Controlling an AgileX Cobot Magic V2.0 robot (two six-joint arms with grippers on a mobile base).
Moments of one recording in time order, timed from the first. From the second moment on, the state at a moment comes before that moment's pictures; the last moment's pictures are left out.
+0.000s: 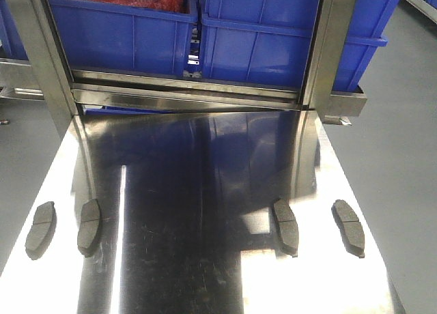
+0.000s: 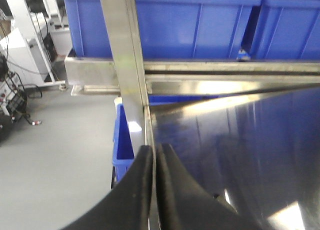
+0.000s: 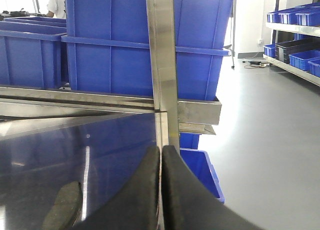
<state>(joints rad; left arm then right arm) 0.01 0.62 -0.61 0.04 0.37 0.01 0.02 -0.01 0.03 0.05 0.06 -0.01</state>
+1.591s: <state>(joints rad) -0.03 1.50 -0.93 0.03 0.66 -0.17 0.02 -0.01 0.03 0.05 0.06 -0.01</state>
